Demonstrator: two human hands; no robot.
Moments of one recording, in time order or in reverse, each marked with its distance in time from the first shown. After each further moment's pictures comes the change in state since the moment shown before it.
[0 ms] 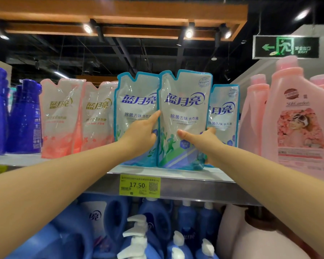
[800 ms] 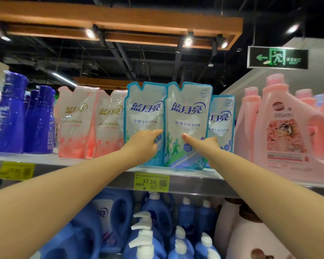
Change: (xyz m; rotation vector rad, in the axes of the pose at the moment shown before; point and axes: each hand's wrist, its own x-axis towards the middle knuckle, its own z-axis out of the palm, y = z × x) left_hand -0.034 0.001 -0.027 0.045 -0.101 0.009; right_hand -0.035 -0.013 0.001 -0.067 0.108 0.053
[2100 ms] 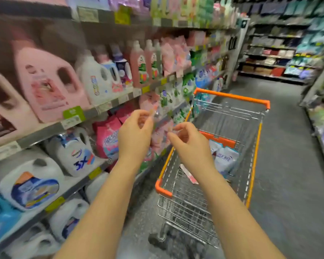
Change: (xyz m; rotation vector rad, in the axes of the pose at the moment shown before) left_hand -0.379 0.609 0.053 -1.259 -0.418 -0.065; right_hand -0.545 0.299 -0.436 -0.388 0.639 0.238
